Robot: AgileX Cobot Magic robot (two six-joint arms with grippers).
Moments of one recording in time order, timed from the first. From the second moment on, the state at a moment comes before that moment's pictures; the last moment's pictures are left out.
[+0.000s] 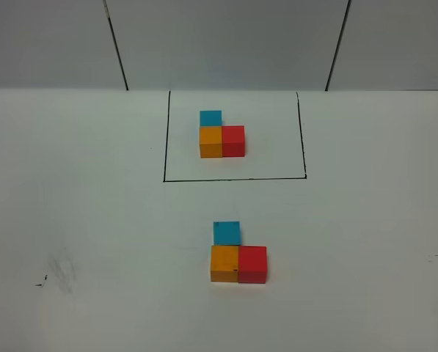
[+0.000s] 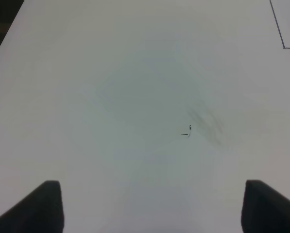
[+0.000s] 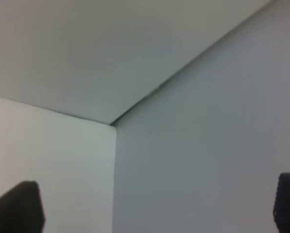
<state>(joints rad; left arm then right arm) 0.02 -0.01 -0.51 0.08 1.08 -0.09 -0.08 1.35 -1.96 -0.36 1.22 -0.34</state>
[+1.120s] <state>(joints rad) 0.02 -0.01 -0.51 0.08 1.08 -0.09 0.05 0.05 -0.72 -0.11 1.16 -0.06</state>
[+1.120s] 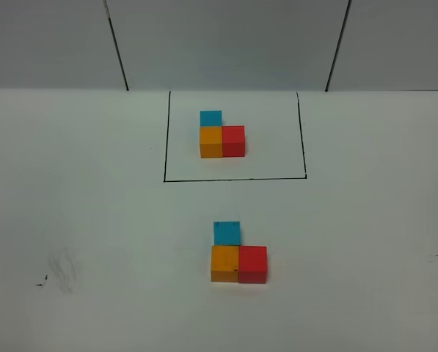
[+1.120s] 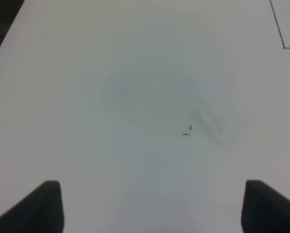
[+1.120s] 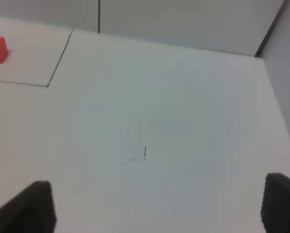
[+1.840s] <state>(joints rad) 0.02 -0.01 -0.51 0.08 1.08 -0.09 0.05 0.01 -0.50 -0.06 1.07 -0.01</state>
